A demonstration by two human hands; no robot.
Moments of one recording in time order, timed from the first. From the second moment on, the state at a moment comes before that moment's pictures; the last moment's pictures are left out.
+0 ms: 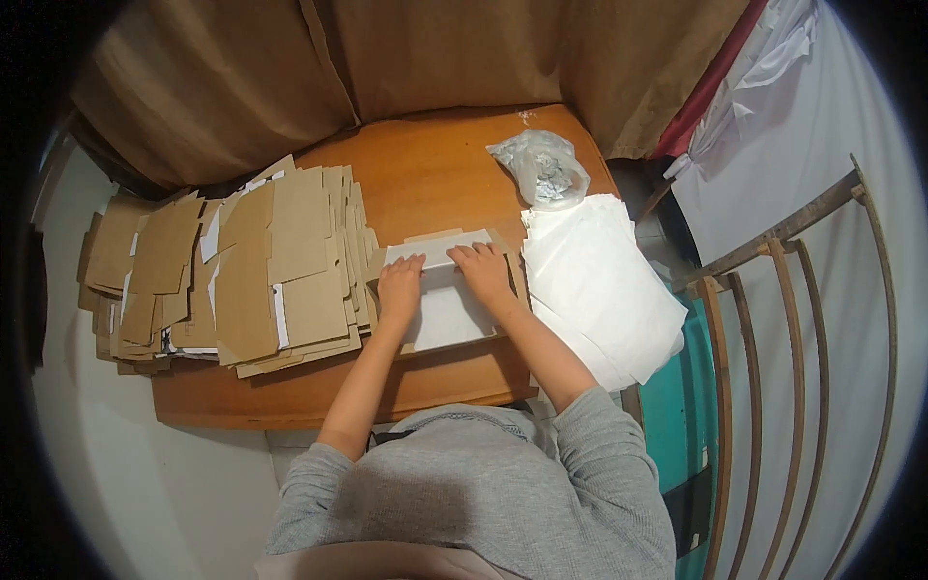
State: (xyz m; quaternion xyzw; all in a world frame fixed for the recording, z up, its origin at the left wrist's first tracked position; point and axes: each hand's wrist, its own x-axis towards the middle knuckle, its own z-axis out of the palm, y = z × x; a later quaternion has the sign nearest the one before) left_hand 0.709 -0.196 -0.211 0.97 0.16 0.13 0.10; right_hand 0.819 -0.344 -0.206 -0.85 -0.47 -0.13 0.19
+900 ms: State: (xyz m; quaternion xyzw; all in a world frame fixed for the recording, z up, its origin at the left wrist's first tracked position) left_hand 0.719 -0.325 -0.174 0.94 0.13 0.20 0.26; right_hand 0.782 -0.526 -0.163 -0.88 -0.29 -0.08 0.37
